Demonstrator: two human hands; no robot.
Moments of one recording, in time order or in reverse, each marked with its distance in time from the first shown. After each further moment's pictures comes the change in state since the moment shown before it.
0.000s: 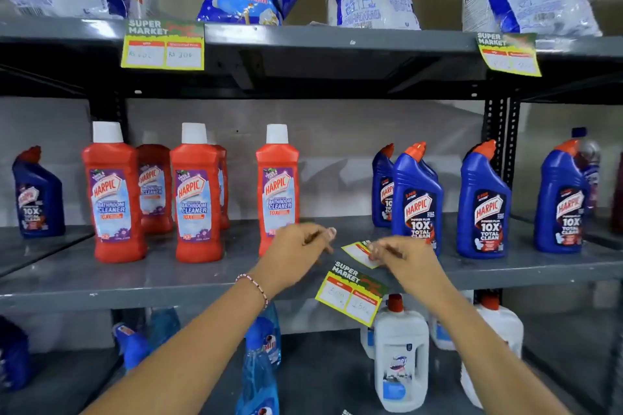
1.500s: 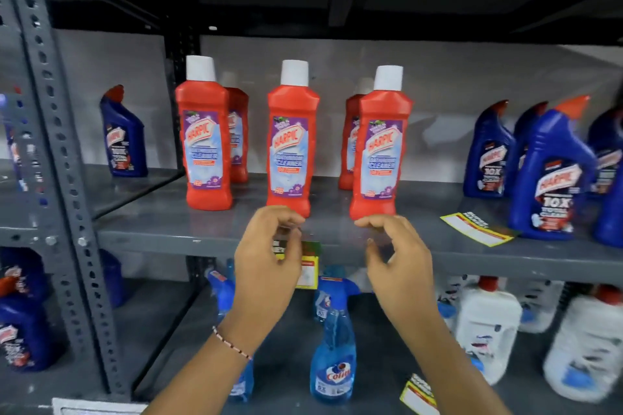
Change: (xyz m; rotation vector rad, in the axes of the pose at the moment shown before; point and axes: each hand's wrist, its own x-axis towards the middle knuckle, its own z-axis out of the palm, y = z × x) left_hand -0.100 -0.073 -0.114 0.068 0.641 0.124; right_hand -0.022 -0.136 0.151 0.185 0.263 -0.172
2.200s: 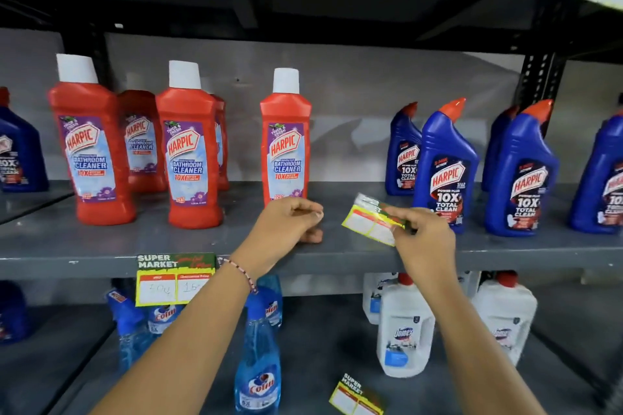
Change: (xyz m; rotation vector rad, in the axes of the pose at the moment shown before) left_hand 0.042 0.044 0.148 -0.456 -0.591 -0.672; right_hand 0.054 0.108 -0.129 -0.247 0.055 0.344
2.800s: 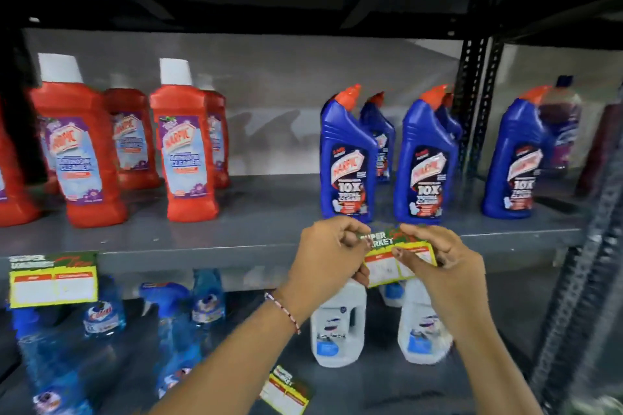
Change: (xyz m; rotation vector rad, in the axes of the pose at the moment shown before) left_hand -0.027 -0.006 0.221 0.153 -0.059 0.174; right_hand -0.004 0.125 -0.133 0.459 -0.014 0.003
